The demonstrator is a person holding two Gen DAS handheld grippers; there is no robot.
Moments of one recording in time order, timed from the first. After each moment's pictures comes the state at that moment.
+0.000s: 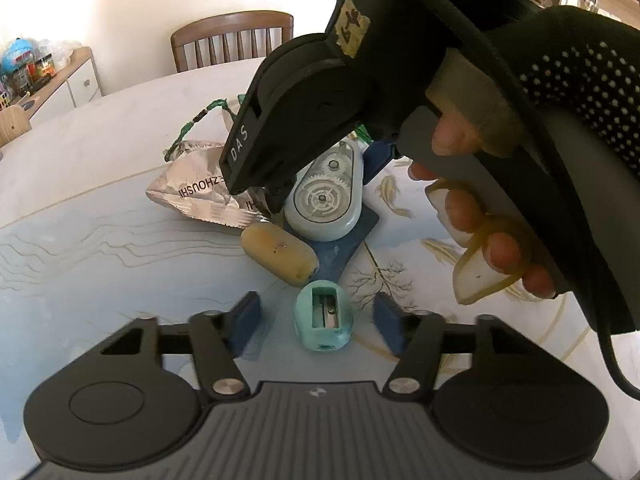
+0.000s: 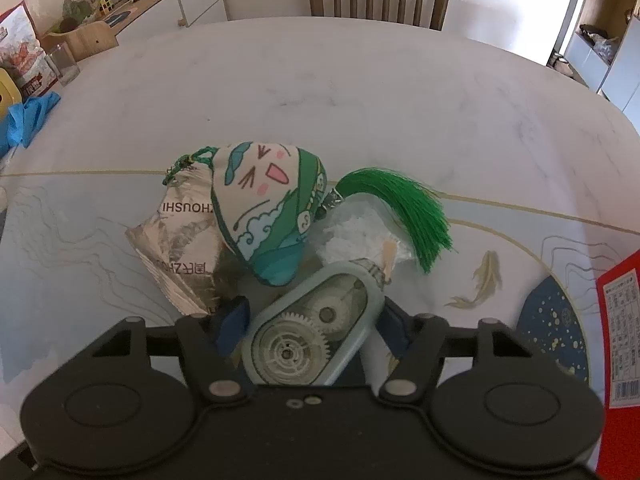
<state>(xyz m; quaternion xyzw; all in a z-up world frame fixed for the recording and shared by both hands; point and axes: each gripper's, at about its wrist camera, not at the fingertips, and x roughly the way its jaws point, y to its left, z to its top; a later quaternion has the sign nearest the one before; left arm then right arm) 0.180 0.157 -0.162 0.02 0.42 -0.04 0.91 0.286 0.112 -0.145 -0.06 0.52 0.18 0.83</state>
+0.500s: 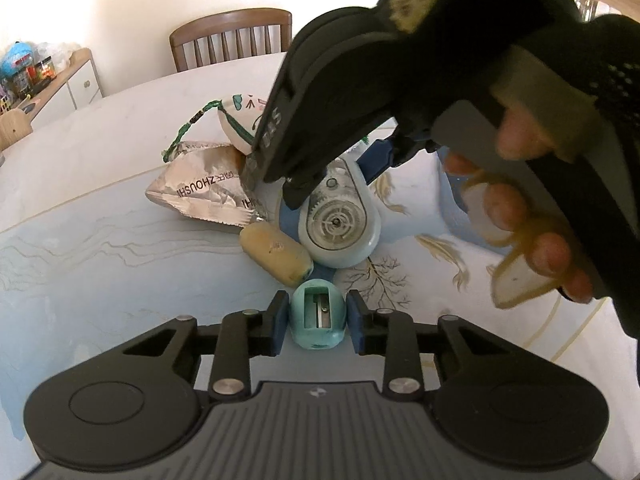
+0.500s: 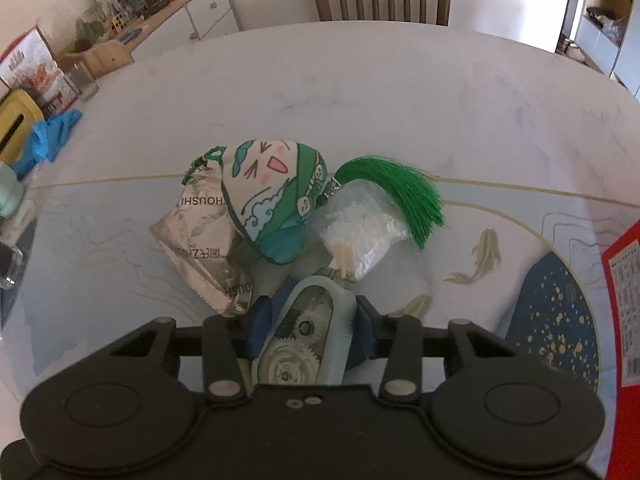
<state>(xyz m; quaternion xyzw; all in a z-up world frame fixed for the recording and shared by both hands) 0.181 0.151 -0.160 0.02 0.42 -0.04 0.90 0.279 0.080 -0.133 -0.01 0.52 0.21 0.83</state>
